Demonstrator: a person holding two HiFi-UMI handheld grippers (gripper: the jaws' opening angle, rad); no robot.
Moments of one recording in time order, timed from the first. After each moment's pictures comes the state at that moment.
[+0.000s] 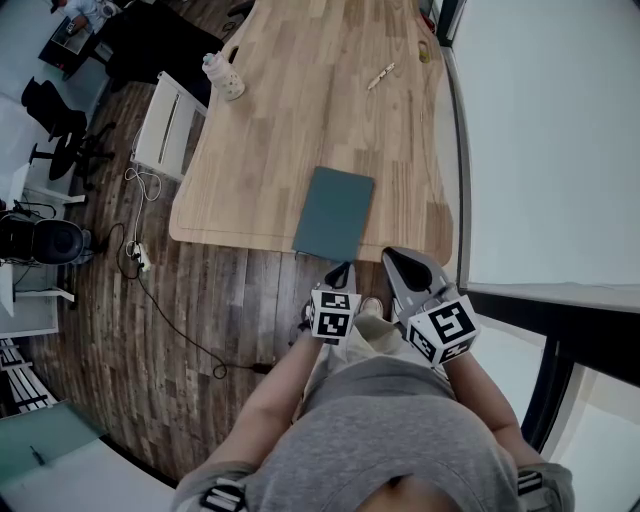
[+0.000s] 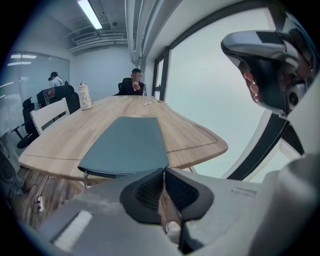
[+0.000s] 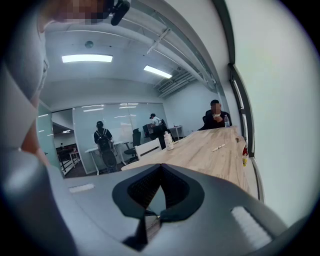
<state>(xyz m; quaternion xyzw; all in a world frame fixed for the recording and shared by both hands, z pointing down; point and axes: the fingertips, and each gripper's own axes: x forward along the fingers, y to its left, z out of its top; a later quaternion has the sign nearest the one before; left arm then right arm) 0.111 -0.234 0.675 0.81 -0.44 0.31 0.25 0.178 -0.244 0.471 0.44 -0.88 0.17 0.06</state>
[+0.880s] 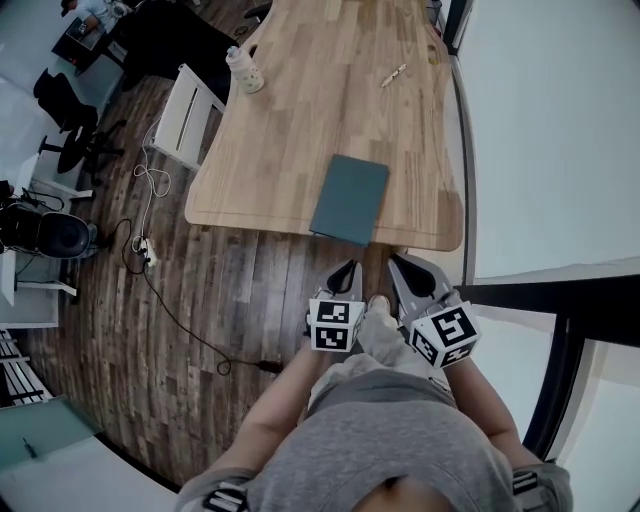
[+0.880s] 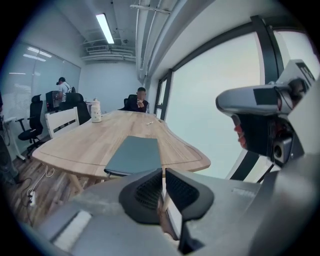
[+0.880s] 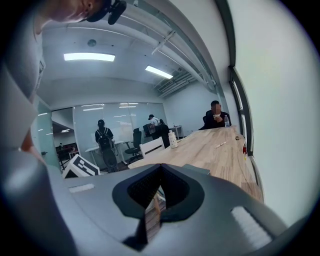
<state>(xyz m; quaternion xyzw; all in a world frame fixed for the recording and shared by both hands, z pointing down) 0.086 -0.191 0.598 0.83 -0.46 0.21 0.22 0.146 -0.183 0.472 0.45 -0.87 0.17 0.06</state>
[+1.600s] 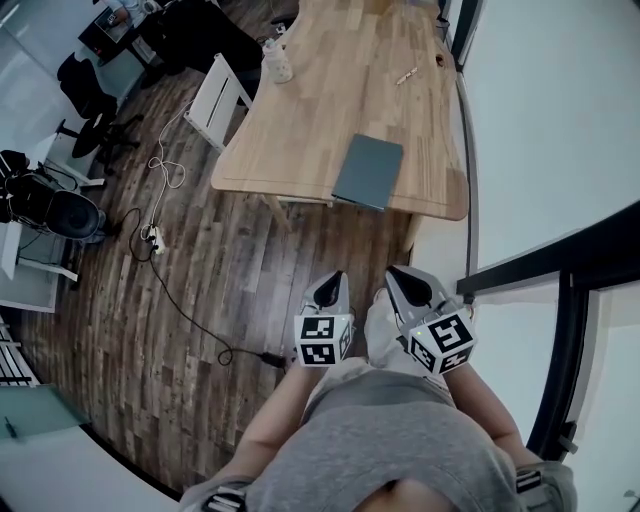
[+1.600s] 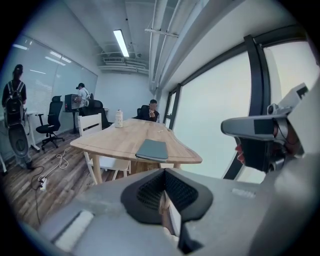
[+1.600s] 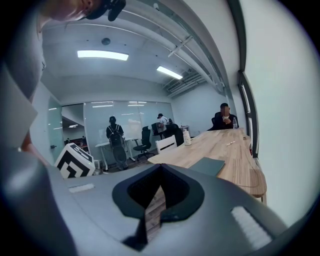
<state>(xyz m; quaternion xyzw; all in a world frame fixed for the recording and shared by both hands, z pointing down) -0.001 -0.059 0.552 0.81 -0.52 0.15 0.22 0.084 -0.047 0.458 0.42 -0.89 0.15 0.07</state>
